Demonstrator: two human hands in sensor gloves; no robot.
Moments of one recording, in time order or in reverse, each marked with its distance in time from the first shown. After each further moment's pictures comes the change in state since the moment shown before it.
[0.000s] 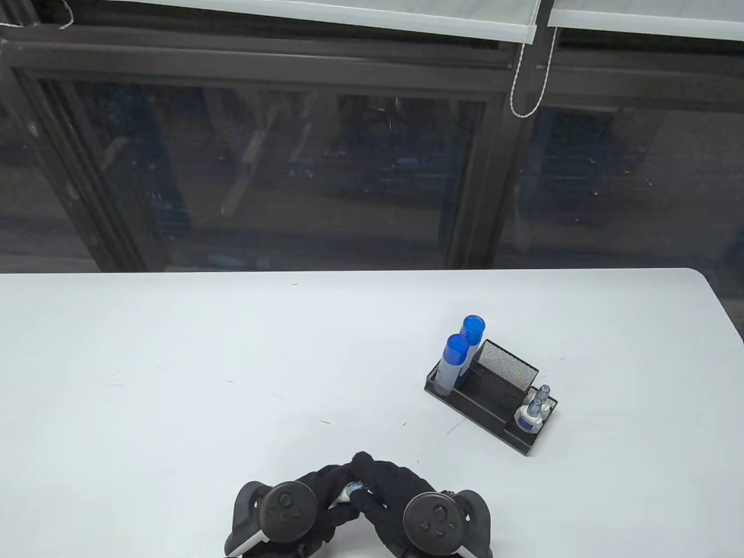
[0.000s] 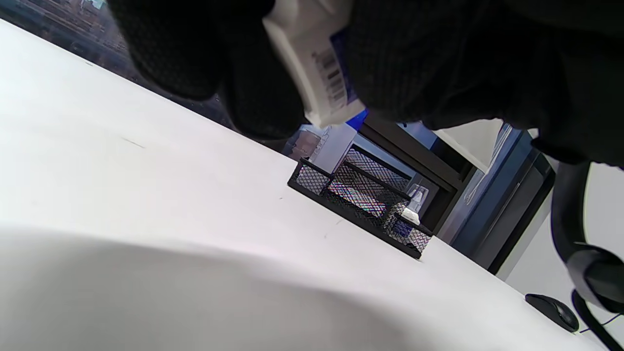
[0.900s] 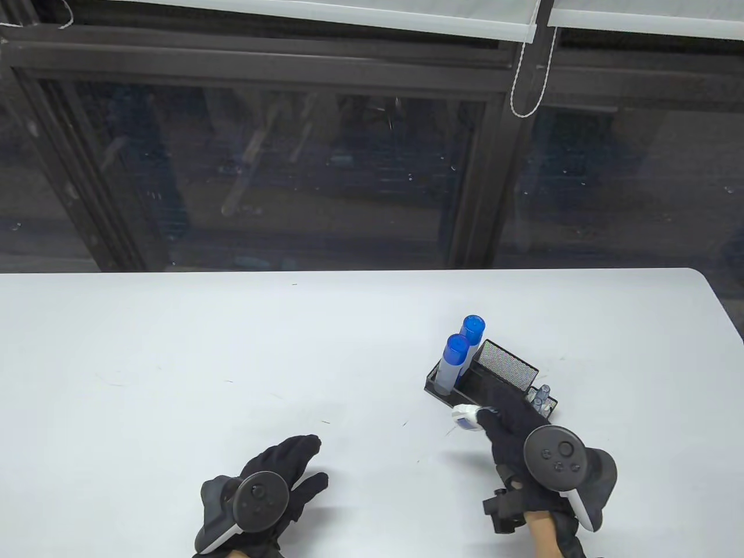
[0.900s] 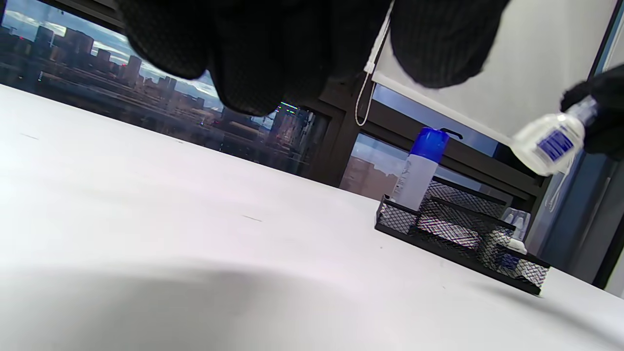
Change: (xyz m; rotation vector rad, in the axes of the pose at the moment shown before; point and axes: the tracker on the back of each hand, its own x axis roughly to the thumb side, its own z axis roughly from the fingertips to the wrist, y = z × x) left_hand -0.032 0.033 0.009 0.120 0.141 -0.178; right_hand -0.101 -0.141 0.000 -0.316 0.435 0.321
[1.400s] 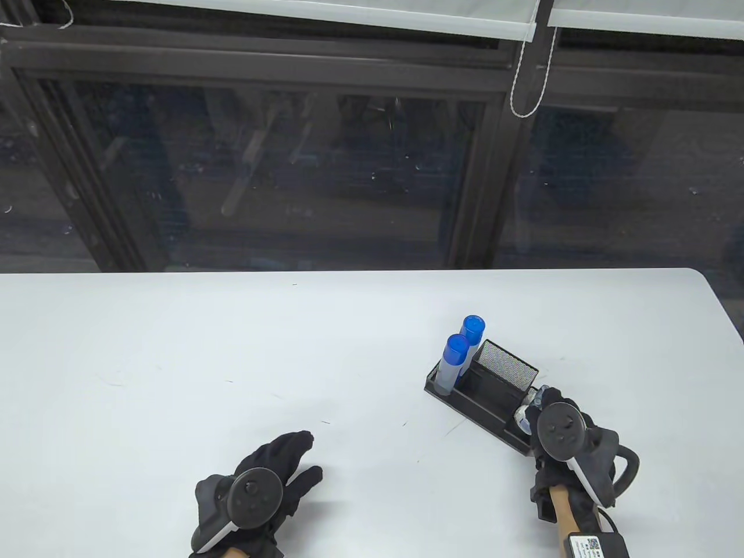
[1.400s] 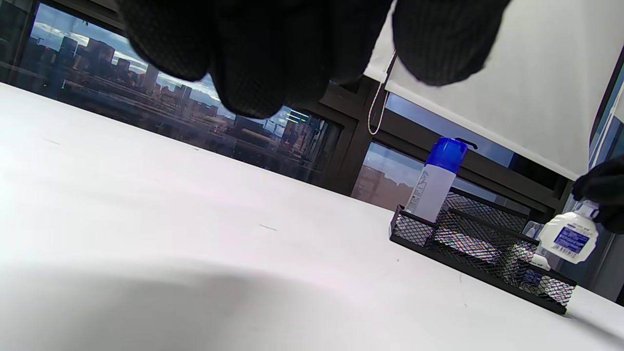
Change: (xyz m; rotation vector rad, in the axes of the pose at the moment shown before) left_hand -0.004 0.001 -0.001 0.019 0.034 0.004; right_hand -0.049 0.037 -0.024 0.071 0.161 0.274
